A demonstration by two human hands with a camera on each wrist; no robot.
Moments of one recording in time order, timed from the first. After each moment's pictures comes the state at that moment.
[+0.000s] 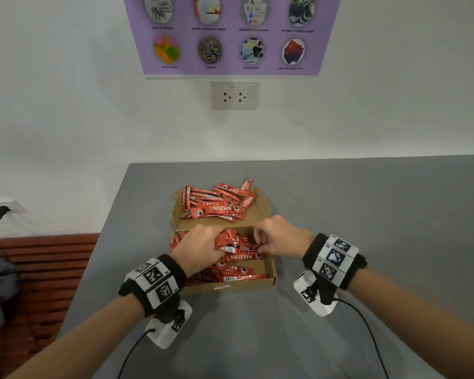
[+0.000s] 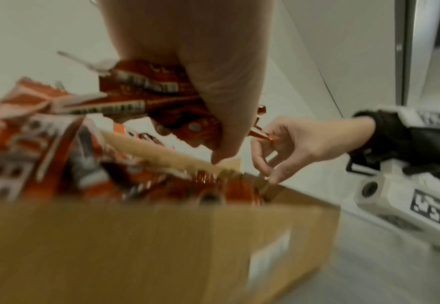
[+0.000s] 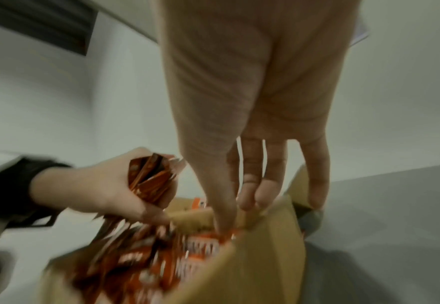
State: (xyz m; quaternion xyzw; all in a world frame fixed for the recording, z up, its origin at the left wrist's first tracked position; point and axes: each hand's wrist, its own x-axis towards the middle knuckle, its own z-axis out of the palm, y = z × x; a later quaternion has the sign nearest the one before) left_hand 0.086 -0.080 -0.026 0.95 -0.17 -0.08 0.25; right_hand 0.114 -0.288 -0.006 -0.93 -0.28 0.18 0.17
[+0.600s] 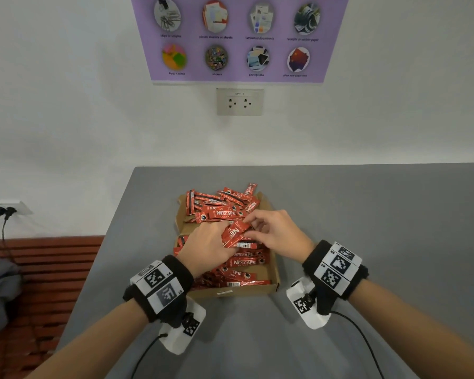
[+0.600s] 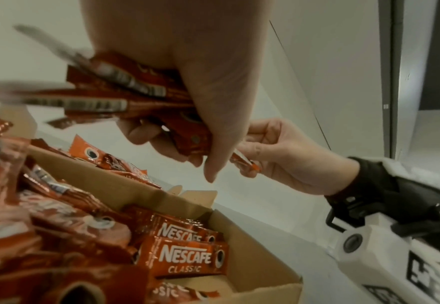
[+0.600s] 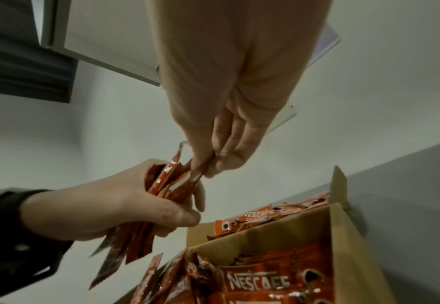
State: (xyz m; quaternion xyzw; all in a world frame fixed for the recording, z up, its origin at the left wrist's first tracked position) left_hand 0.085 -0.087 -0.010 0.93 -0.16 -0.02 0.33; right_hand 0.103 -0.271 0.013 -0.88 -0.25 0.04 0.39
